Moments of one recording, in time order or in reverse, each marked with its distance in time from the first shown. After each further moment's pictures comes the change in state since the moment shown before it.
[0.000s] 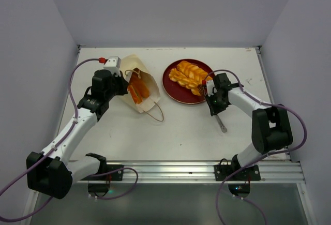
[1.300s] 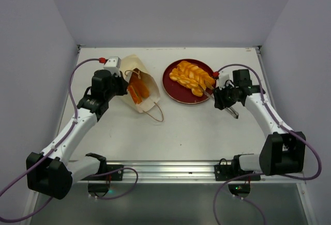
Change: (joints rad) left arm 0.003 -0.003 0.000 -0.006 0.005 0.015; right arm -0.164 -0.241 -0.001 -0.011 -0.230 -0.190
